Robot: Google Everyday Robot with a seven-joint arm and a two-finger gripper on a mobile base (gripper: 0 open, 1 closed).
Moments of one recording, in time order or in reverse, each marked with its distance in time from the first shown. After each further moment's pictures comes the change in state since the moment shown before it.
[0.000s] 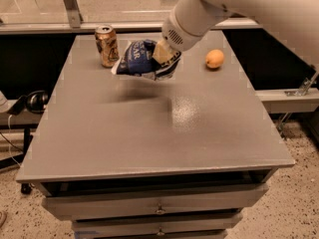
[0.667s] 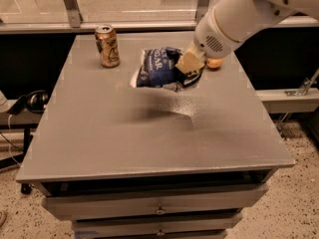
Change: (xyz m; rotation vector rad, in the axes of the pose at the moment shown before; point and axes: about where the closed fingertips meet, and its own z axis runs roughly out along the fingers) arm 0.053 0.017 -0.057 -0.074 -0.009 -0.065
